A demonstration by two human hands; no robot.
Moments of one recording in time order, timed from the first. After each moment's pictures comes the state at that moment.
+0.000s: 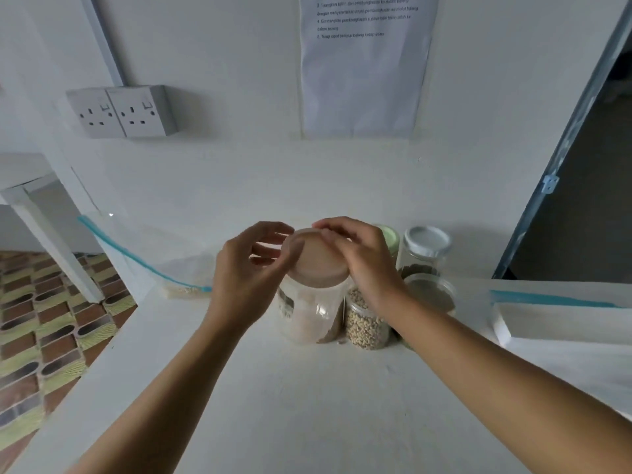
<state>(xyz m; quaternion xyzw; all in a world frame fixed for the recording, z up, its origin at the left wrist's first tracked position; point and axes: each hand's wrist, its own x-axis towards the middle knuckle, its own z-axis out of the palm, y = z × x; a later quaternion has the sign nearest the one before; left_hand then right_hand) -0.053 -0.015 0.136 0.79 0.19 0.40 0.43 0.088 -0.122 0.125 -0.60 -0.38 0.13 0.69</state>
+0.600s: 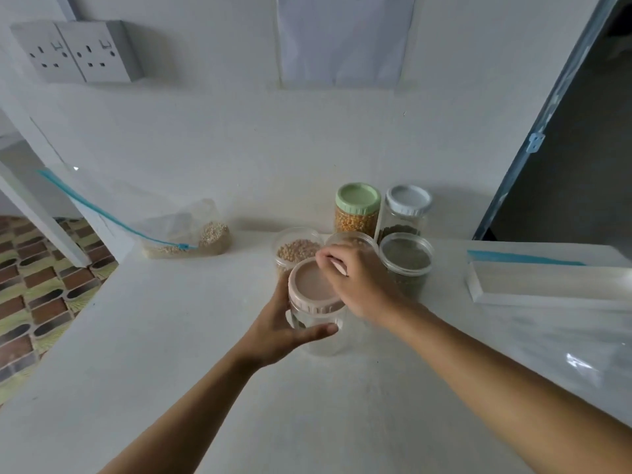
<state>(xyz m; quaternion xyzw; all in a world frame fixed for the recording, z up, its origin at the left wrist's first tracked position) -0.057 -0.062 0.007 0.81 0.09 0.16 0.56 0.084 -0.178 0.059 -0.78 -0.49 0.02 0.40</state>
